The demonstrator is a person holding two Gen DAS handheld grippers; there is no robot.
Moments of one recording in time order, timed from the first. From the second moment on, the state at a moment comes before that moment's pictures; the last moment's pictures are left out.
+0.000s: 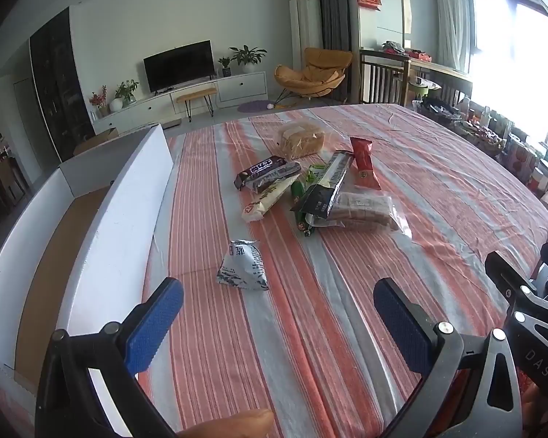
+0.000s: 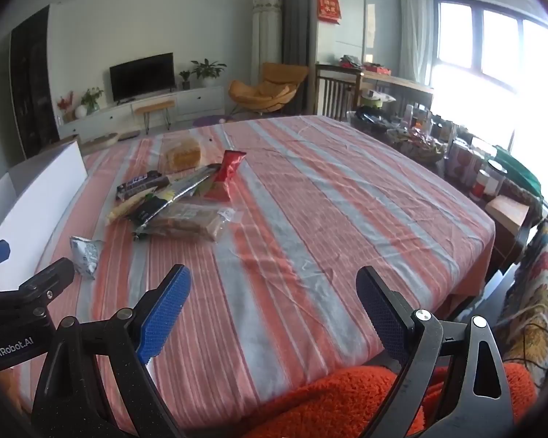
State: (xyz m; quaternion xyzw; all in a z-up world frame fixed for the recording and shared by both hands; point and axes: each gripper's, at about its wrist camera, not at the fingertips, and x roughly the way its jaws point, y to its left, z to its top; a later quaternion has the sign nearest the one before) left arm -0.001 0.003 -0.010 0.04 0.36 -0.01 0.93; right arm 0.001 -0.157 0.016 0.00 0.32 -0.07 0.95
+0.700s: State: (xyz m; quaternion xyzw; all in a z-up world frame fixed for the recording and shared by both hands) left arm 0.001 0.004 -0.013 0.03 0.37 -0.01 0.93; right arm 0.001 -0.153 0.016 -0.01 0.32 -0.06 0.95
